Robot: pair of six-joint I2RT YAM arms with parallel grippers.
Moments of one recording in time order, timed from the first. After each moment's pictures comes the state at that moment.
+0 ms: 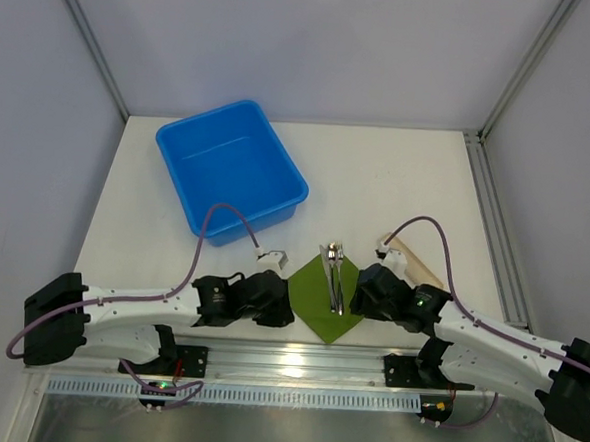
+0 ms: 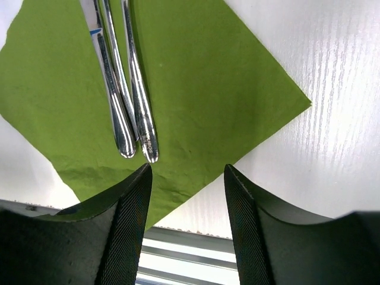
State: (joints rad) left arm -1.21 1.18 0.60 -0.28 -0.15 -1.03; right arm 0.91 0.91 0.47 -0.59 0.29 0.96
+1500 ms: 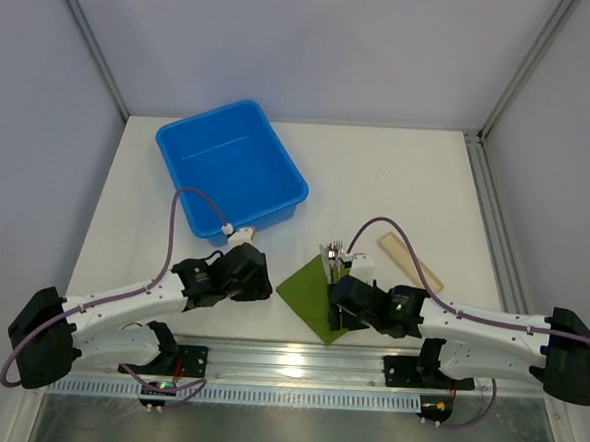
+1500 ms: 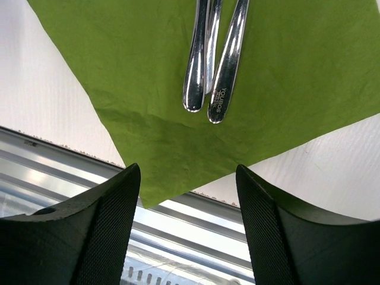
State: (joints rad) left arm -0.96 1.08 0.63 -0.47 -0.23 -0.94; right arm 1.17 1.05 0.60 -0.64 0.31 0.92
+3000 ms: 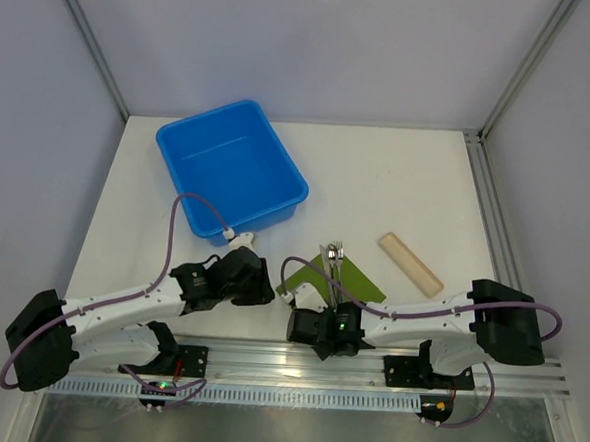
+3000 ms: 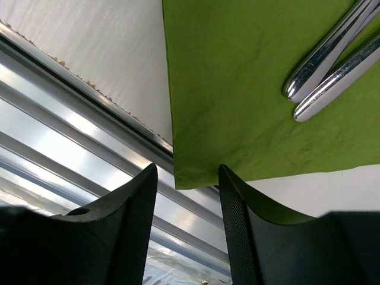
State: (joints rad) left arm -0.96 1.06 0.57 -0.40 -0.15 -0.95; right arm 1.46 1.43 0.78 -0.67 0.34 0.66
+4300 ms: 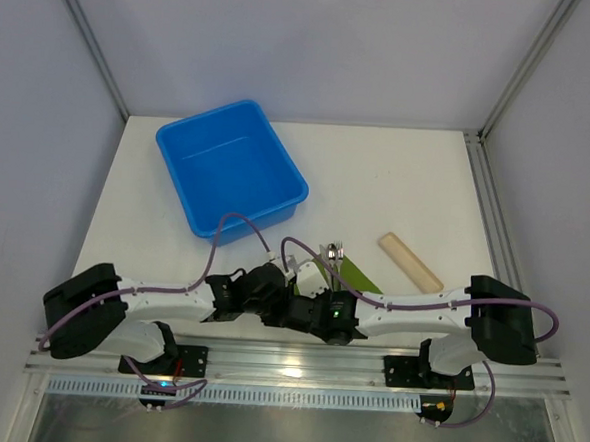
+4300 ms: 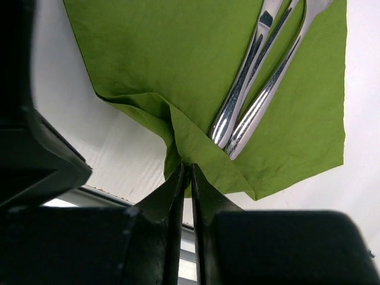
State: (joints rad) left arm -1.09 1.30 0.51 -0.01 0.13 -1.00; right arm 1.40 1.47 0.87 -0.70 0.59 0.72
